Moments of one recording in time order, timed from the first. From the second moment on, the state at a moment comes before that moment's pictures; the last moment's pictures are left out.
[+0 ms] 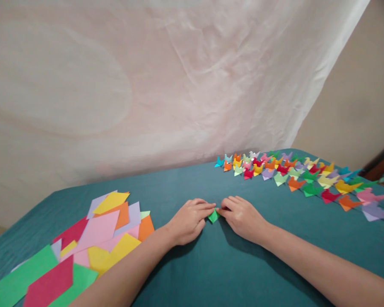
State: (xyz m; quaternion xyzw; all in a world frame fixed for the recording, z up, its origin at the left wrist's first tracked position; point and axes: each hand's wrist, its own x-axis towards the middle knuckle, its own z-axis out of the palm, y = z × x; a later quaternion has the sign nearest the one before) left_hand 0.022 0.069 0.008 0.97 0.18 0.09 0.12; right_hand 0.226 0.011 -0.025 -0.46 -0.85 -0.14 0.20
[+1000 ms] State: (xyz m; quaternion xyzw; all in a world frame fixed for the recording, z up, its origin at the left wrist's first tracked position) left_hand 0.022 0.069 0.002 0.98 0.18 0.09 0.09; right_hand 0.218 0.003 -0.024 -0.37 -0.91 -0.06 0.20
